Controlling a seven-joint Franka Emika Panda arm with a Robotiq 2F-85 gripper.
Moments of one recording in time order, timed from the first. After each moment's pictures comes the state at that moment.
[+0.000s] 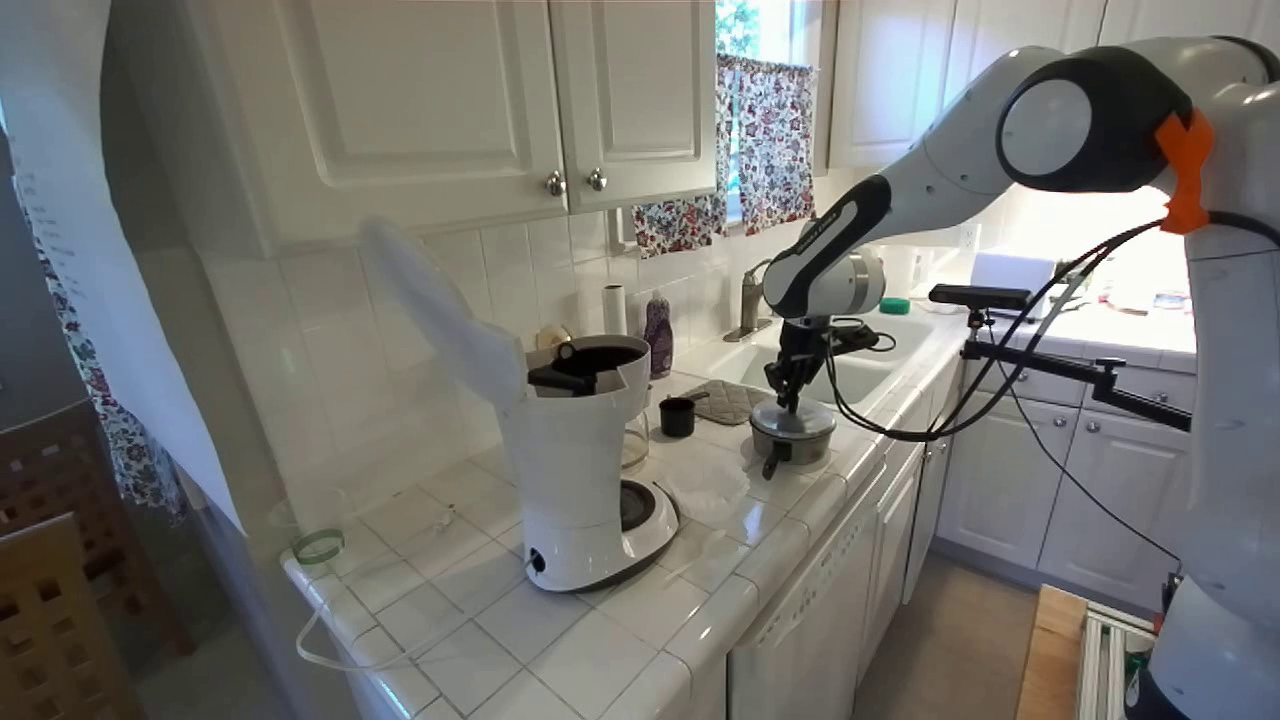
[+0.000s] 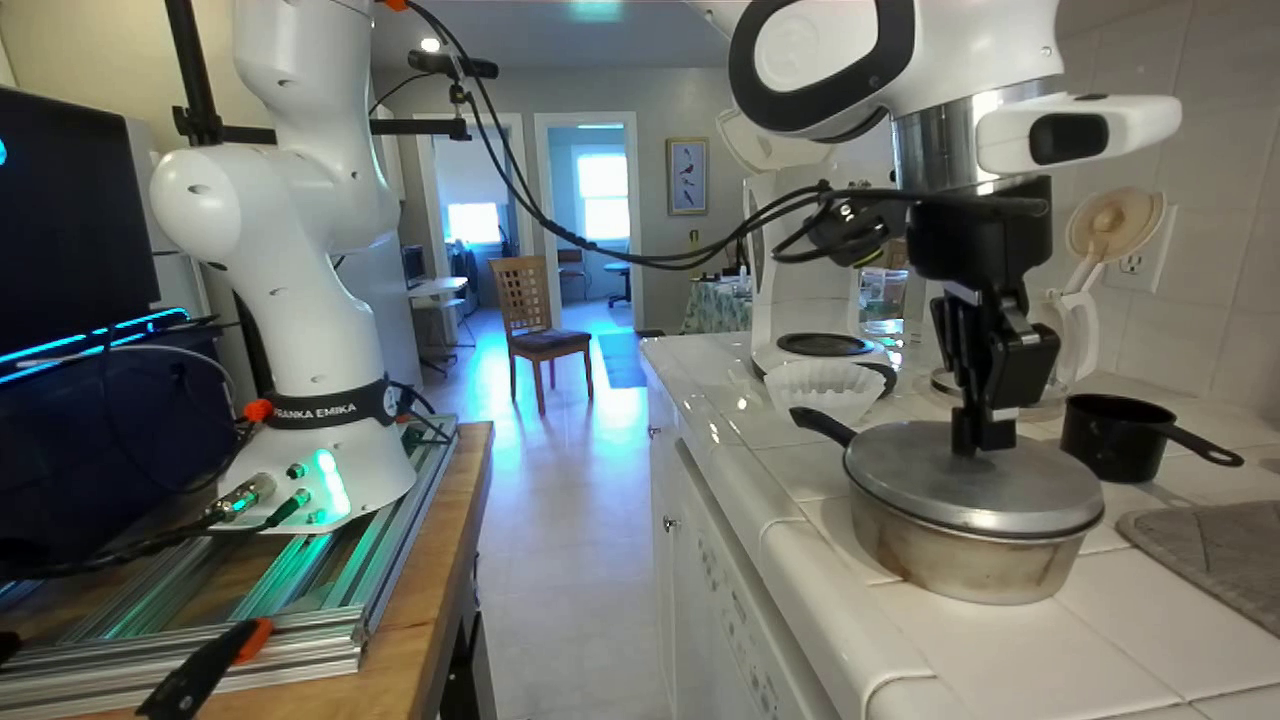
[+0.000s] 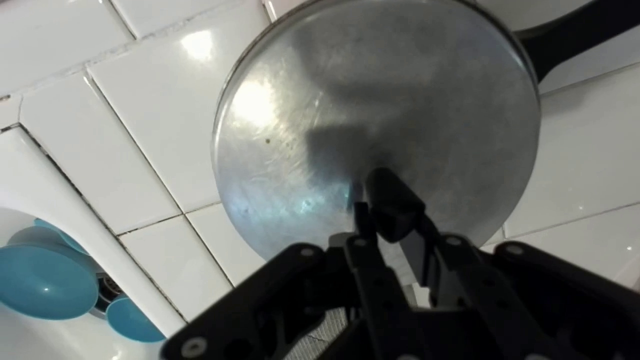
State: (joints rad) arm -0.36 0.31 -0.18 -2.00 0.17 2.50 -0.31
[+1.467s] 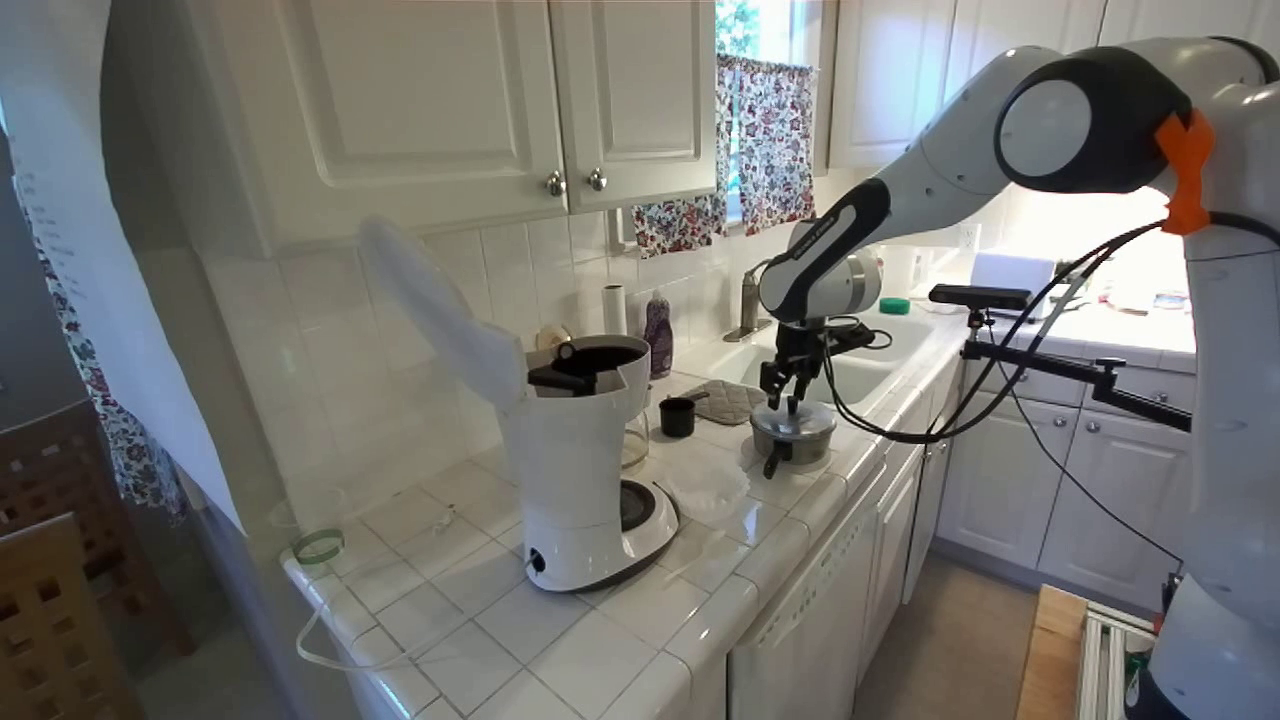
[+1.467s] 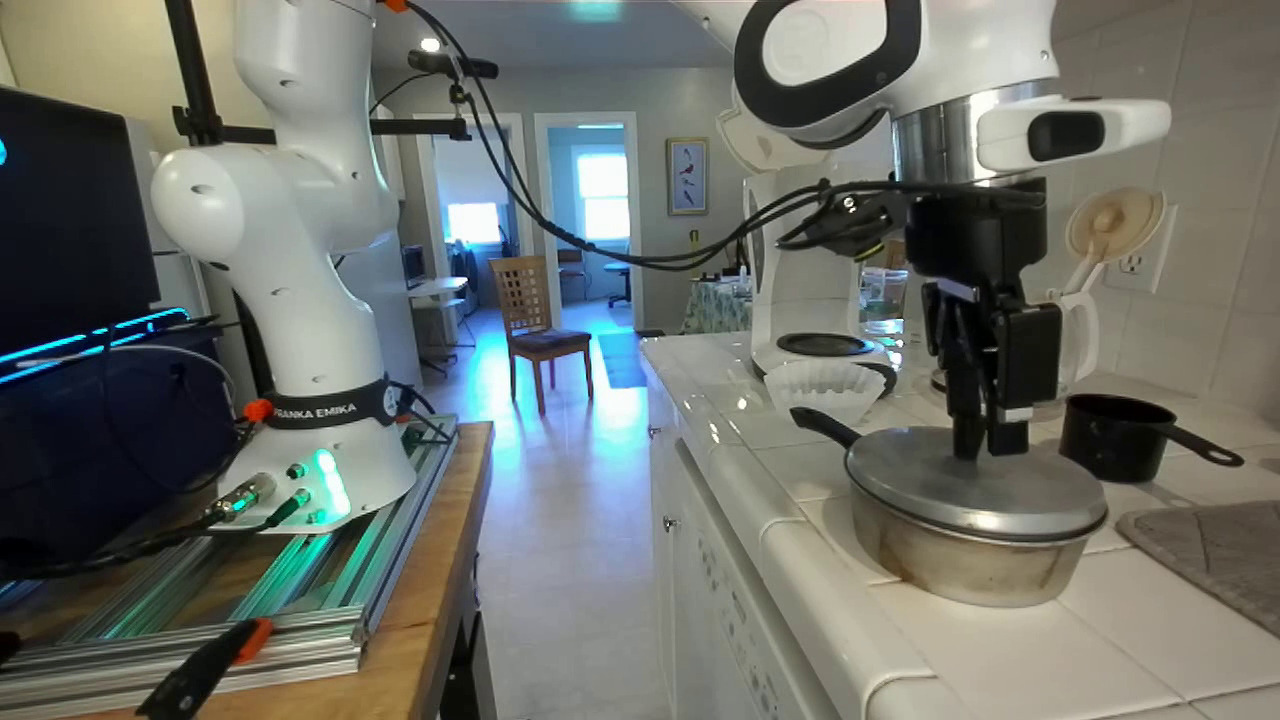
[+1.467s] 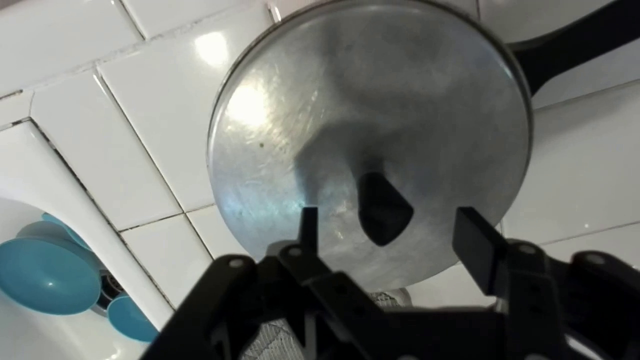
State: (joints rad) arm -0.34 0.31 -0.19 -2.00 0.10 2.48 -0.27
